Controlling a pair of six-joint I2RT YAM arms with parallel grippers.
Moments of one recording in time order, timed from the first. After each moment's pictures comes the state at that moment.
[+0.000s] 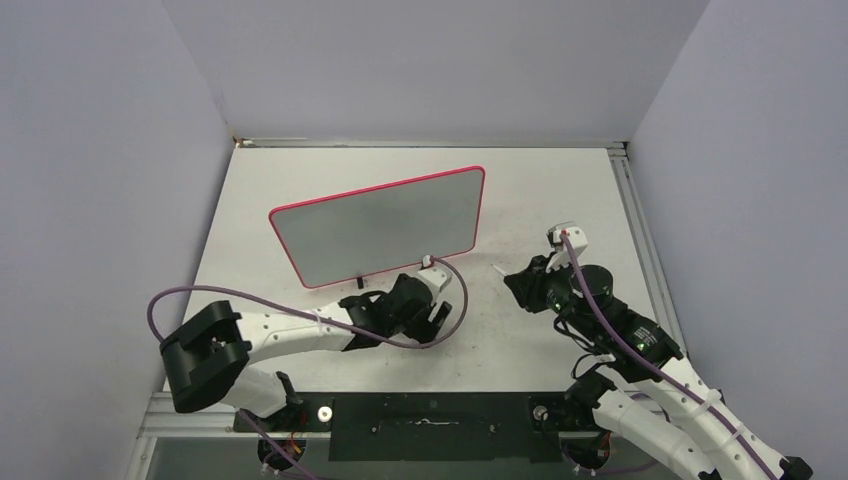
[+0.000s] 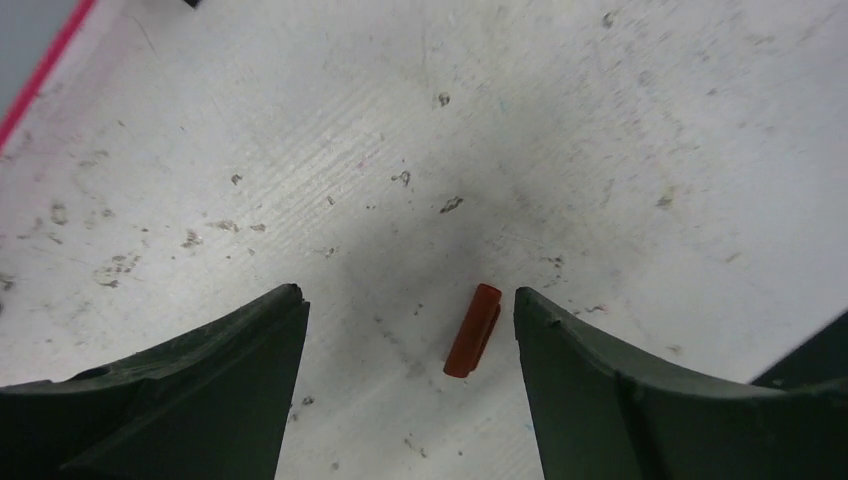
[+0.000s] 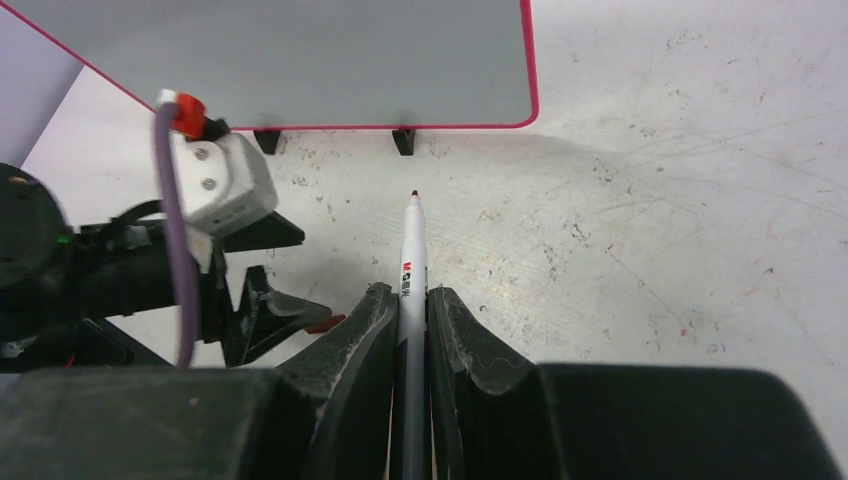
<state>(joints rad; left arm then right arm) -1.09 1.45 0.70 -0.08 -0.26 -0.36 0.68 0.60 0.74 -0.55 0.09 0.38</state>
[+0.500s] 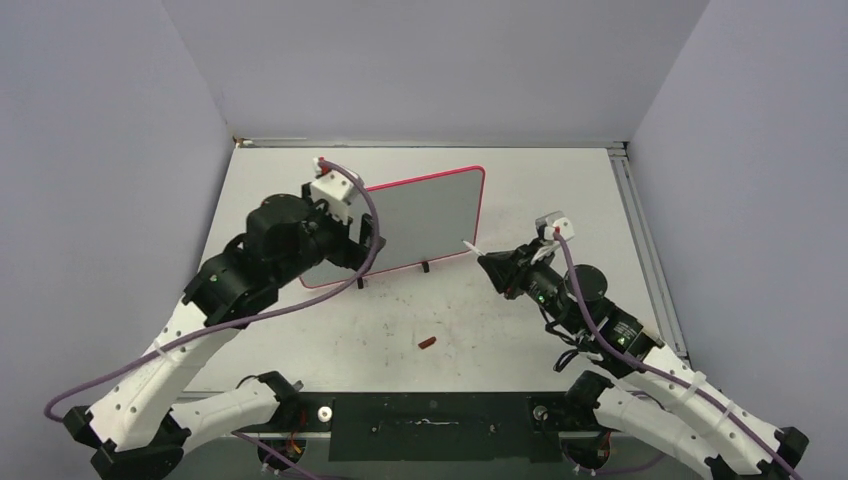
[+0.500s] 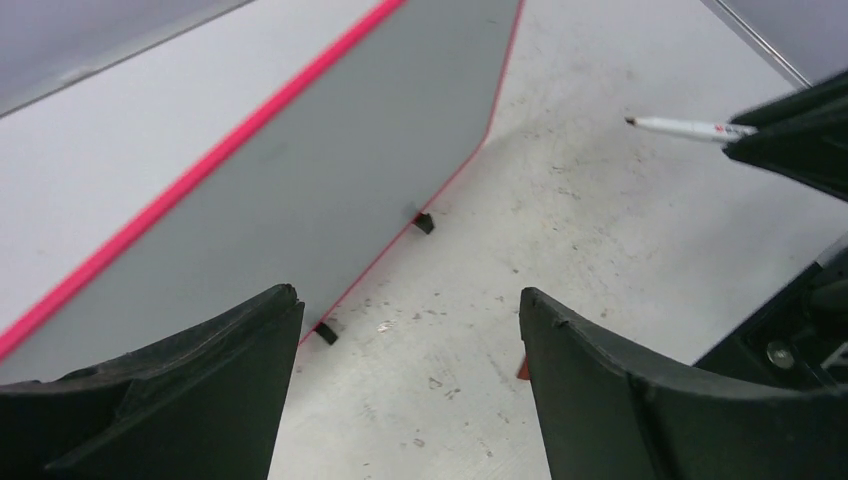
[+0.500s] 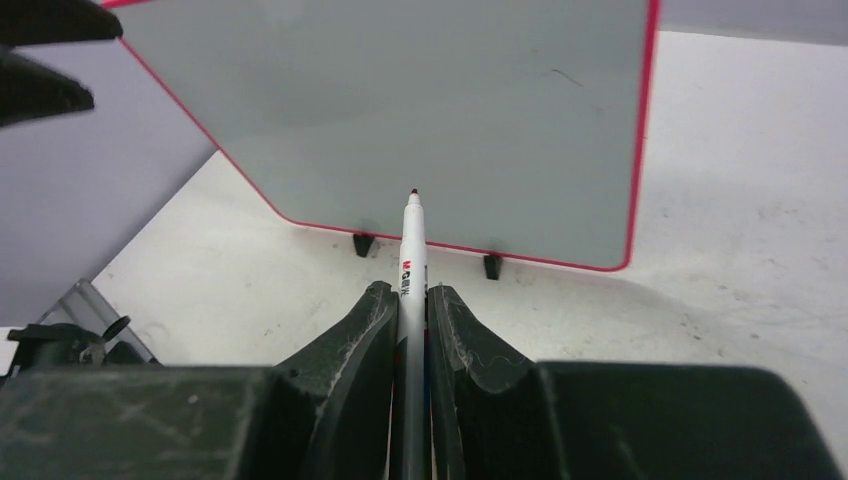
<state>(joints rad) -0.79 1.00 1.28 -0.67 -0.11 -0.14 0.76 0.64 0.70 -0.19 0.09 0.36</state>
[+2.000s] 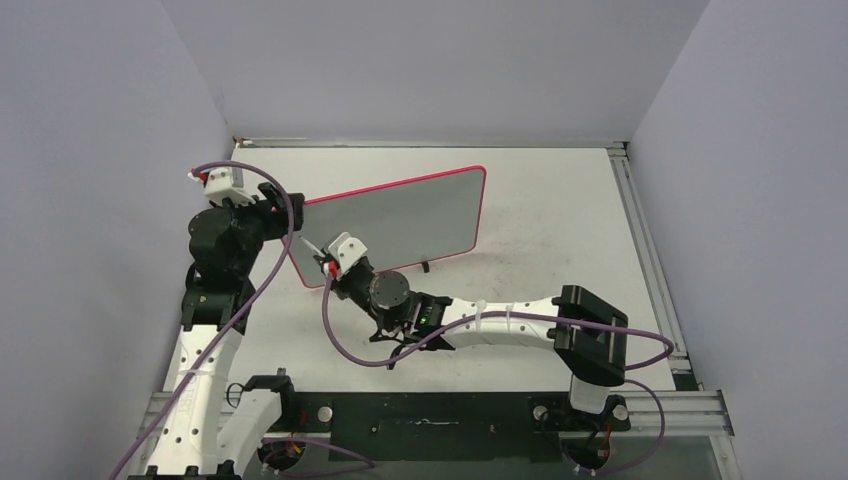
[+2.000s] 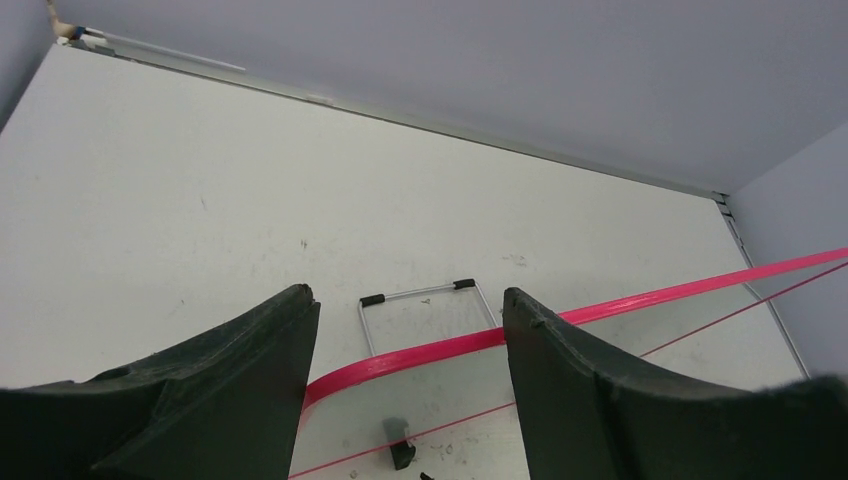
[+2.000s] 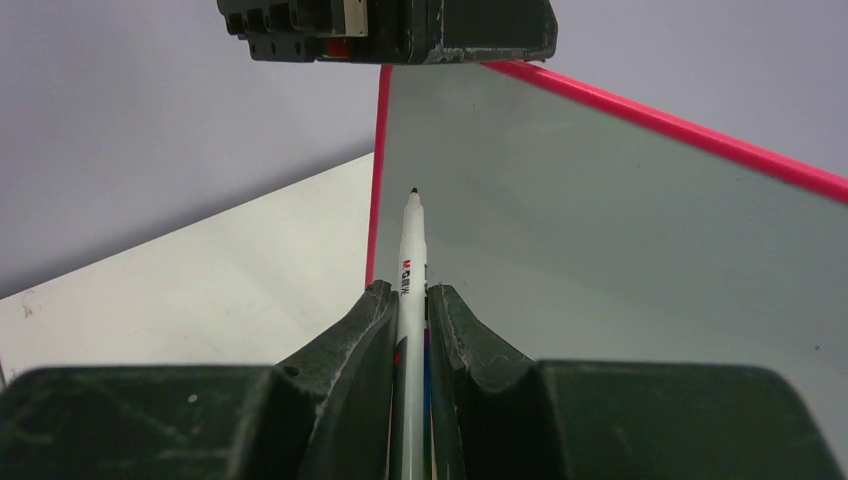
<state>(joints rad) -0.02 0.81 0.90 -0.20 0.09 -0.39 1.29 1.75 1.20 0.65 0.42 -0.13</state>
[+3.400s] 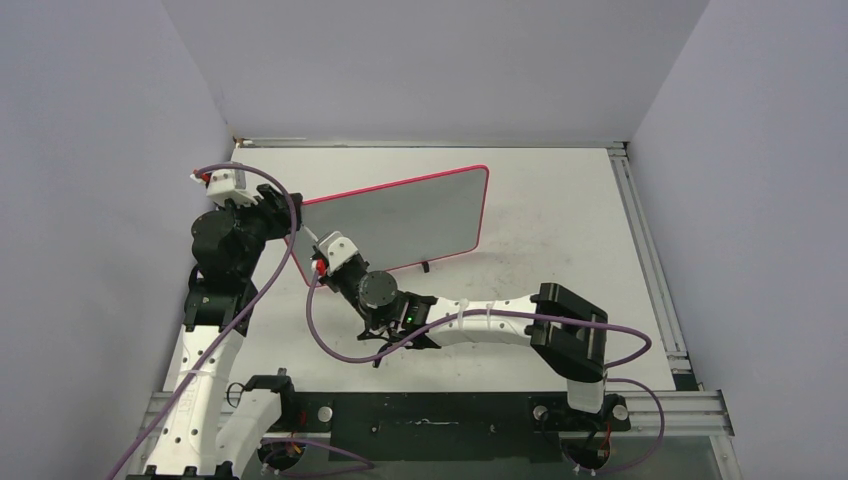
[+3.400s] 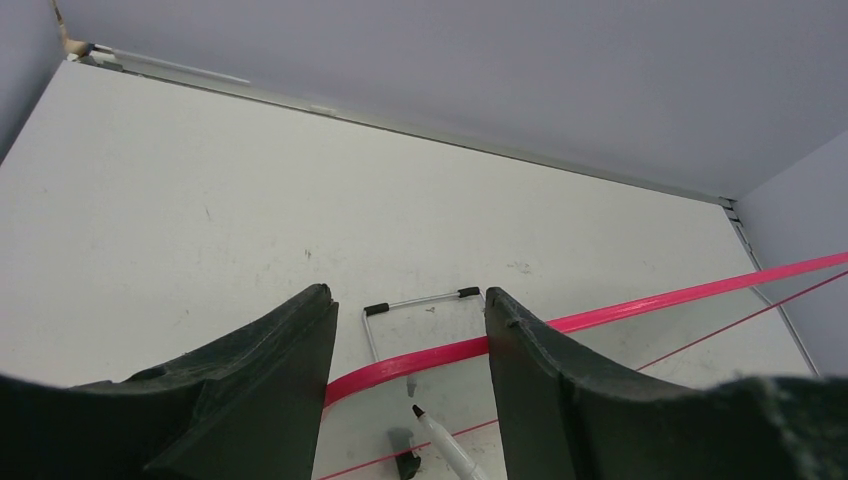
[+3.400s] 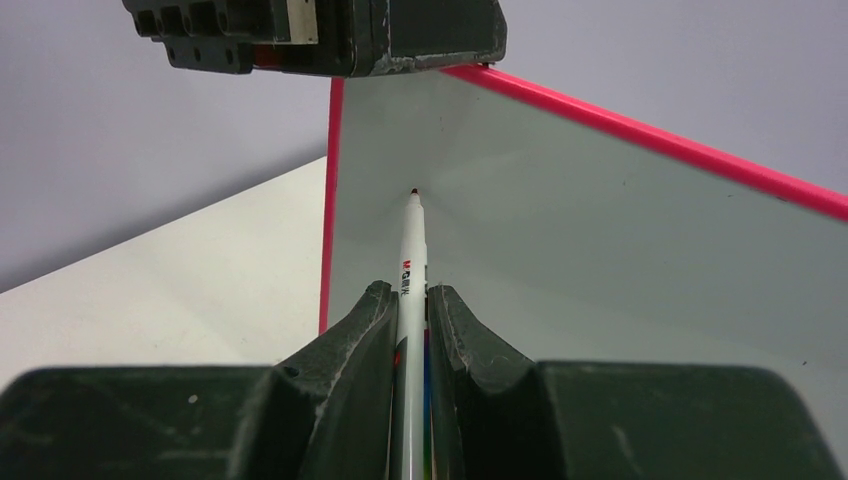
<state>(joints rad) -0.05 0.81 0.87 -0.15 0.06 -0.38 1.29 1.87 1.28 0.73 0.54 -0.23</state>
